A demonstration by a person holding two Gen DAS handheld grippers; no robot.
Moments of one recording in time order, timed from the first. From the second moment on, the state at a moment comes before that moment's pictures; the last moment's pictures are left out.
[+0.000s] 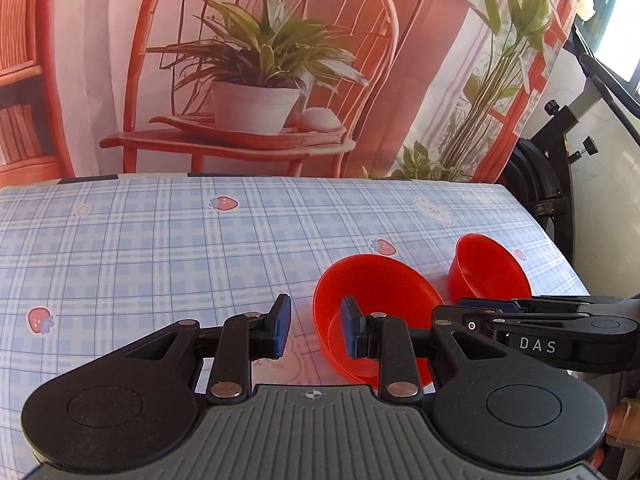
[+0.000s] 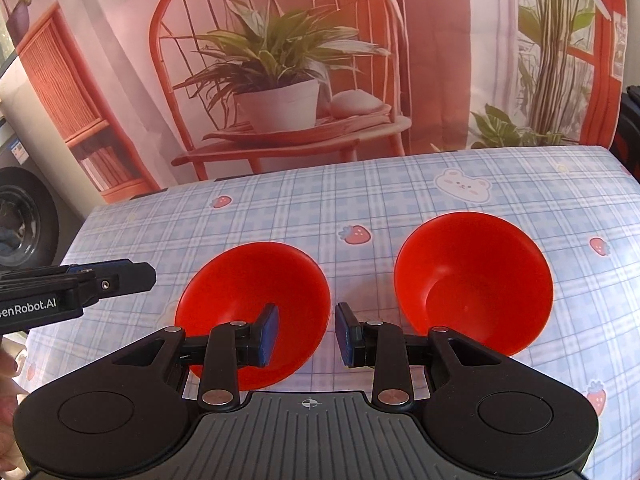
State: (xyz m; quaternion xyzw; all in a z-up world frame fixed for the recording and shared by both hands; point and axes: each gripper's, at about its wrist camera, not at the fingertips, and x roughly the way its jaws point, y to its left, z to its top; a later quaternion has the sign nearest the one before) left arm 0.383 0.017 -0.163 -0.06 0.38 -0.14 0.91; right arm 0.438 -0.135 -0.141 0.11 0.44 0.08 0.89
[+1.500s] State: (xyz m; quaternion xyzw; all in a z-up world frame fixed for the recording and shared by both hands) left arm 0.394 -0.097 -0.122 -0.03 0.35 -0.19 0.92; right arm 0.399 -0.246 -0.103 0.17 0.34 0.06 0.92
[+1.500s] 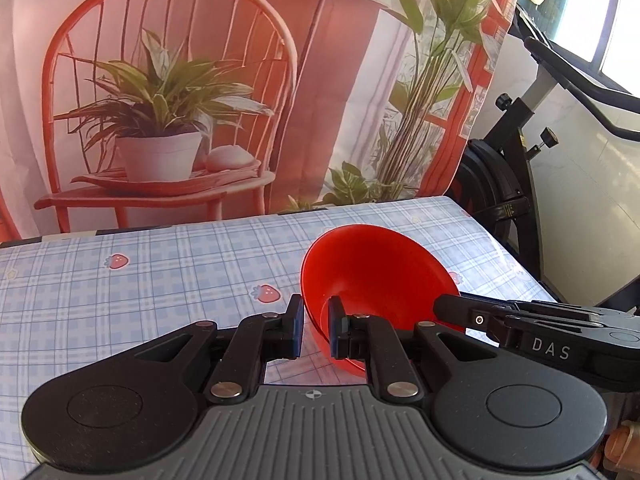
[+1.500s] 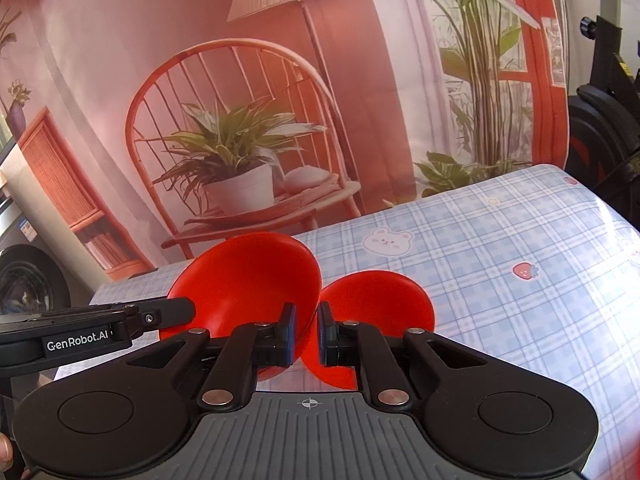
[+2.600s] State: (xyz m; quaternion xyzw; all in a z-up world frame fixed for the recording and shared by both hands) left arm 0.437 -0.157 -0.175 0.07 0.40 -0.19 0.89; right arm 0.421 -0.295 -0.164 0.20 0.38 0.02 0.90
